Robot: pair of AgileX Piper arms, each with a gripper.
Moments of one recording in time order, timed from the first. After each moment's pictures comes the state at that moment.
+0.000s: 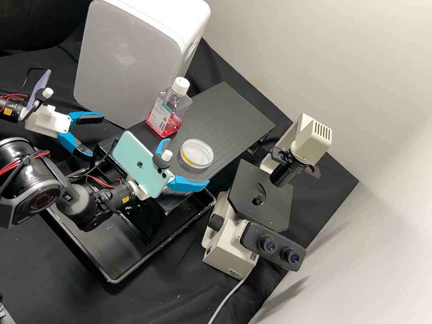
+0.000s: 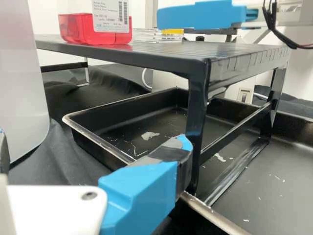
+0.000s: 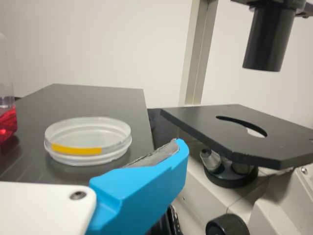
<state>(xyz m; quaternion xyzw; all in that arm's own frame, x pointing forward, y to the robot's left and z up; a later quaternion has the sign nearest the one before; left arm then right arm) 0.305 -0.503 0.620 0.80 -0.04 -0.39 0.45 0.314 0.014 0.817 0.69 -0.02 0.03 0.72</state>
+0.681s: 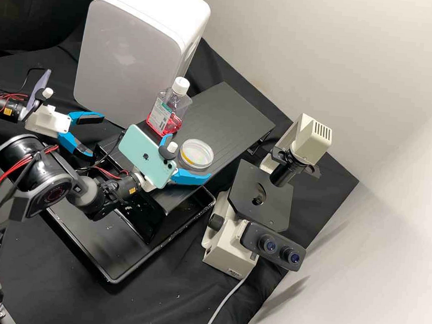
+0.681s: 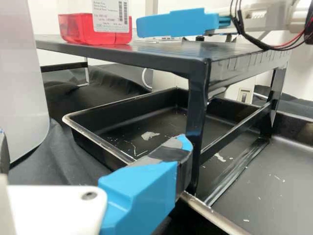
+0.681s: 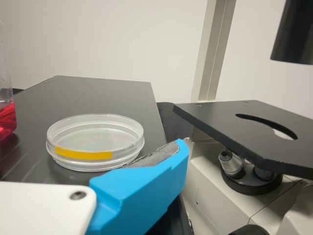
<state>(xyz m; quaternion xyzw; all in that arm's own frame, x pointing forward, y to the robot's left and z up) 0.305 -0.503 0.620 0.80 -0.04 -0.39 0.45 0.341 0.019 0.803 0.69 -0.01 0.01 0.72</state>
